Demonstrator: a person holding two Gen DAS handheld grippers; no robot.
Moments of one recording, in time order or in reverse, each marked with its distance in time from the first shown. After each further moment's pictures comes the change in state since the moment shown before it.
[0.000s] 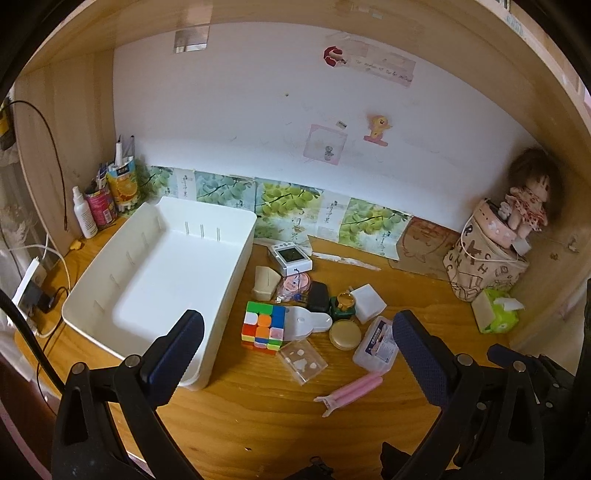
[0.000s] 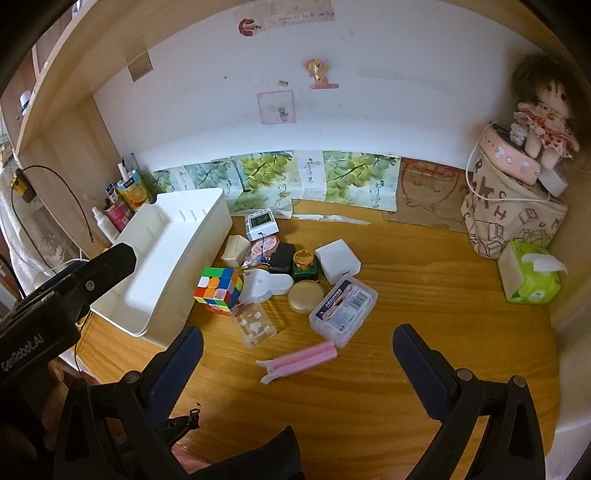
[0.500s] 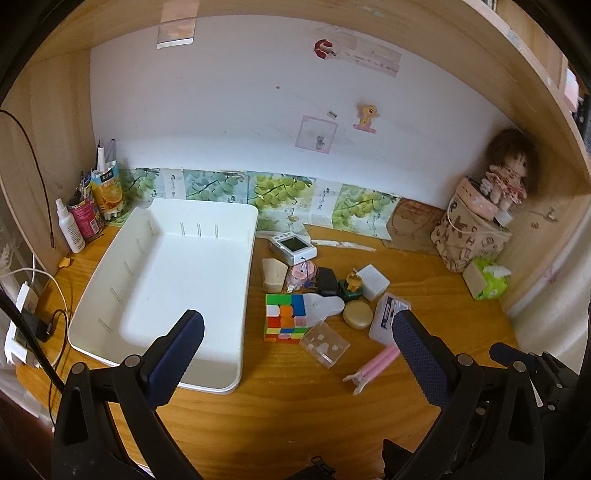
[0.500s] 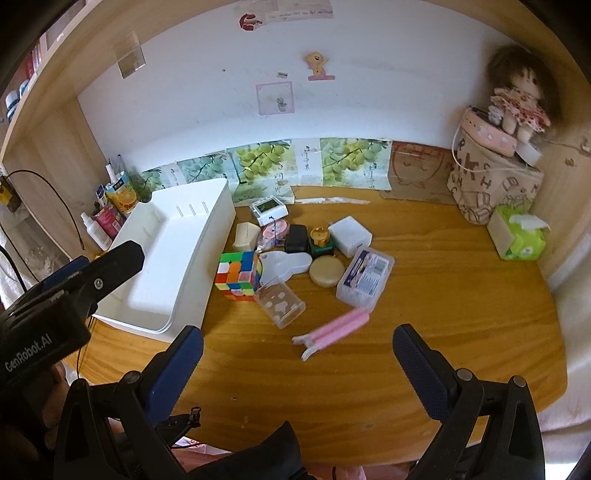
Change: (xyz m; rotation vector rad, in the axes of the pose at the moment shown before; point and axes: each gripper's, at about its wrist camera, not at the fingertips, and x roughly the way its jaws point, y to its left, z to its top) left arm -0.005 0.050 0.003 0.109 0.039 -0.120; right arm -0.009 0.069 -0.029 0.104 -0.004 -0.109
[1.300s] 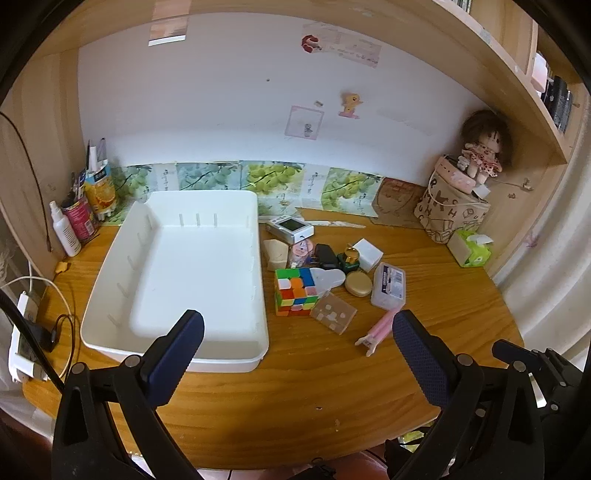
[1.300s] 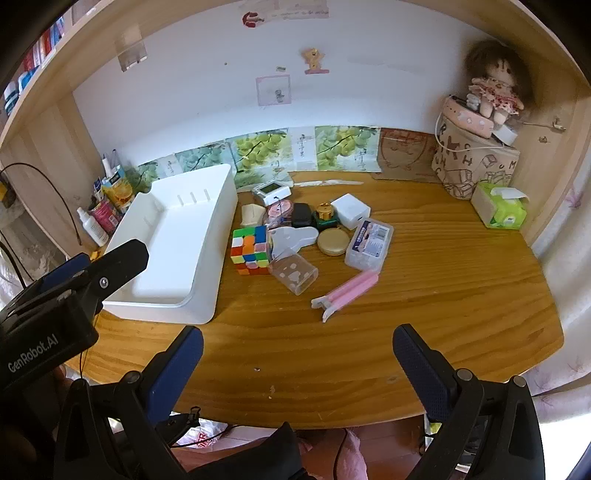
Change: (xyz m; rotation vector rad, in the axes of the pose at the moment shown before) left arm -0.023 0.040 -0.017 0.103 0.039 -0.109; right arm -0.023 0.050 -0.041 0.082 0.002 -0.090
